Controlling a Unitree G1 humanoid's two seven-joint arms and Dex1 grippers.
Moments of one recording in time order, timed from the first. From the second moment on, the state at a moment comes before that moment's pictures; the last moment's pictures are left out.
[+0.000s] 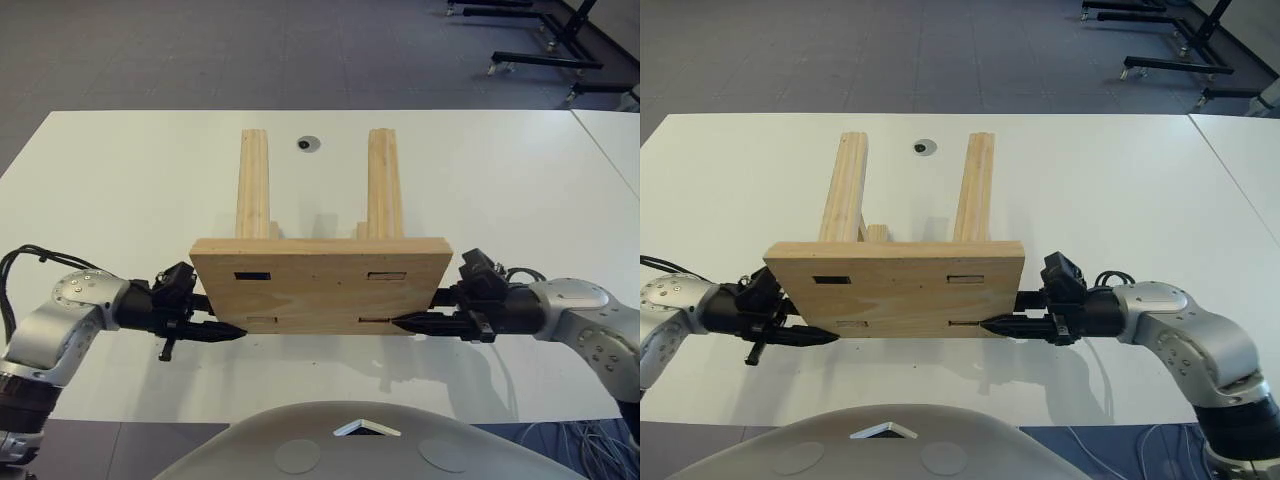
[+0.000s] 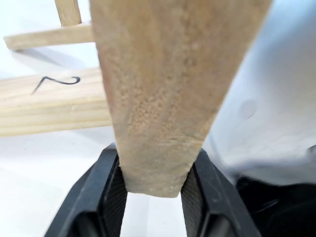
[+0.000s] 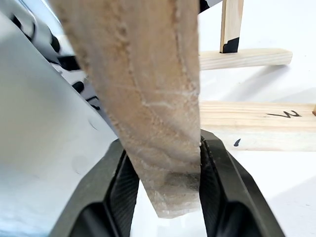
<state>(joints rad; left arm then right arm) 0.16 0.96 -0.03 -0.26 -0.75 0.44 -1.45 0.18 -0.93 -0.10 -0.52 1.04 0.78 1.10</state>
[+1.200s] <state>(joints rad) 0.59 0.97 0.45 -0.63 -1.97 0.78 -0.78 -0.66 -1.30 0.39 0.07 1.96 1.47 0.99</state>
